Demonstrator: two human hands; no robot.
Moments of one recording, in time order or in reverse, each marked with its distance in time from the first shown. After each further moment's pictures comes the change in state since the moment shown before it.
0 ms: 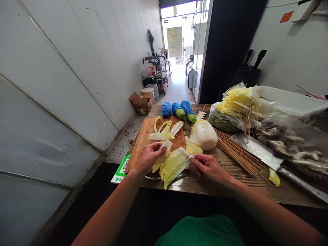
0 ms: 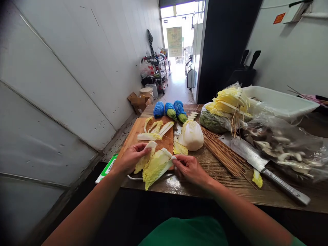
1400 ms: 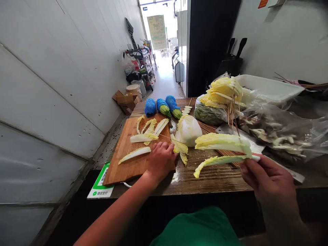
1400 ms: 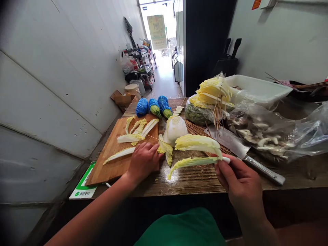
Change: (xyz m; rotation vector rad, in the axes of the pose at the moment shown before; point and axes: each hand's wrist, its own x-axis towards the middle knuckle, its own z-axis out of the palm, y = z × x) left_hand 0.018 -0.008 0.087 1.519 0.129 0.722; right_hand -0.110 0.006 -0.063 0.460 1.030 0.102
